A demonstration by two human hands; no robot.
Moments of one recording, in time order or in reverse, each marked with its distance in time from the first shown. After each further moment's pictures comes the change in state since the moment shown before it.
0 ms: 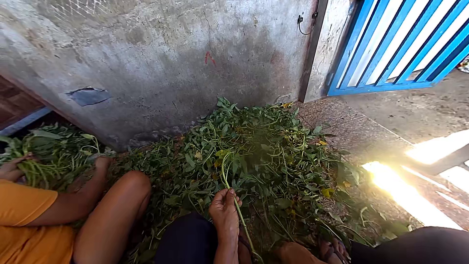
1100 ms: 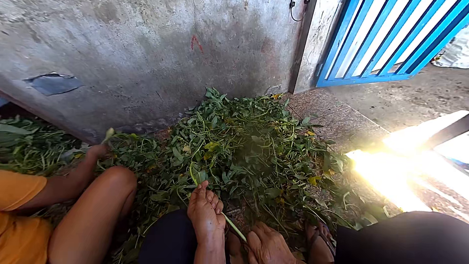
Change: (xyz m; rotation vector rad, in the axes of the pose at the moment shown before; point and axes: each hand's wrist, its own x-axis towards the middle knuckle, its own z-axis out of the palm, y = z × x) left_hand -0.001 0.035 -0.001 -0.396 0.143 -0.220; right_hand 0.019 -0.031 0.035 -0.222 1.214 -0.443
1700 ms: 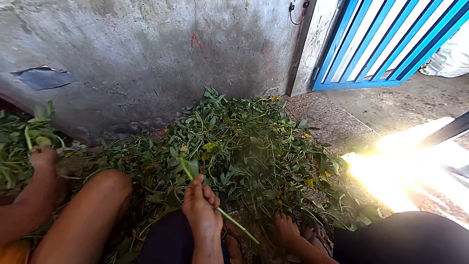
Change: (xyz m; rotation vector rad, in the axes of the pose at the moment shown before) left_hand 0.008 0.010 -0.003 0.066 -0.133 0.158; right_hand -0.029 0.109 0.059 0.012 -1.021 1.032
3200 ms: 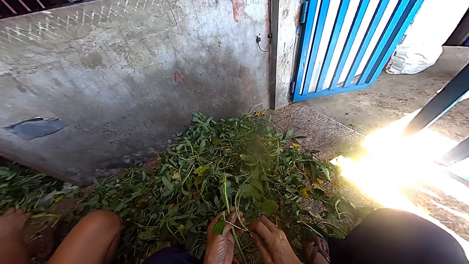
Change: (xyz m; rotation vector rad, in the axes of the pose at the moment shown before) left_hand -0.027 -0.053 -0.006 -0.005 -0.467 -0.436; right_hand -0.086 -0.032 -0.046 0.498 0.936 -0.961
